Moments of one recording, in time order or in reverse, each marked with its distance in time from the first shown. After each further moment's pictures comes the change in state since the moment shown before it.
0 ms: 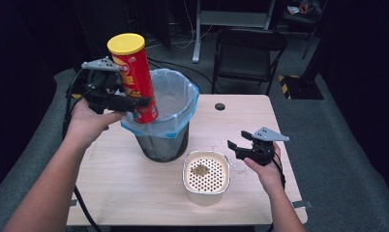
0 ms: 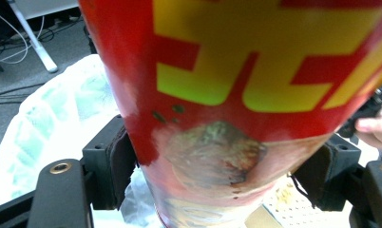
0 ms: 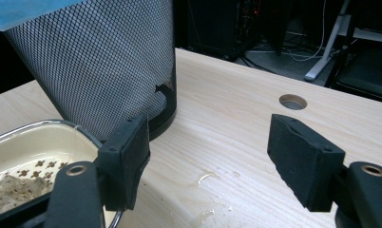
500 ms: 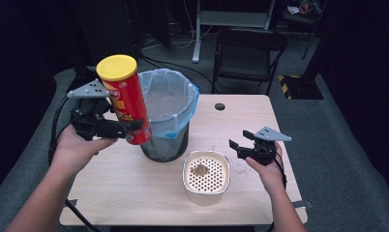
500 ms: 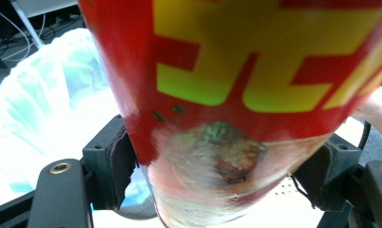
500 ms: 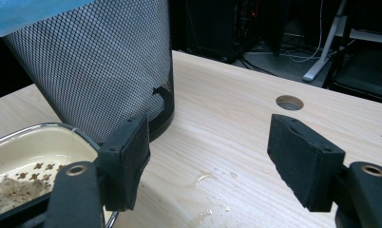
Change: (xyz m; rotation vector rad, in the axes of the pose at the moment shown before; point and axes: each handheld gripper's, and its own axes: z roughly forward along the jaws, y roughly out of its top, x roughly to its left) left arm -0.036 -0.034 -0.039 0.013 0.015 0.037; right arm -0.003 0.000 -0.003 -0.008 -0.005 0.010
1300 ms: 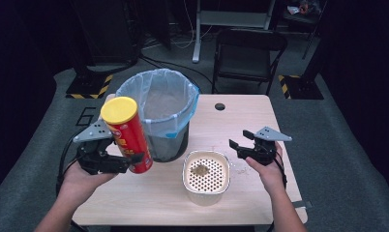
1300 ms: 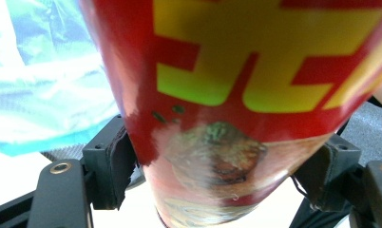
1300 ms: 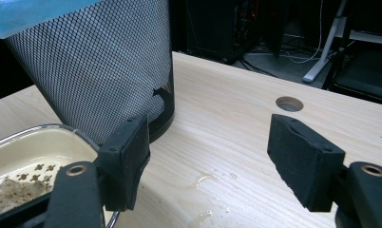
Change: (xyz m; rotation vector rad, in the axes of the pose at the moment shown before) left arm -0.020 -0.079 0.014 0.005 -0.058 -0.004; right arm 0.000 0.001 -0.001 -0.005 0.001 0.000
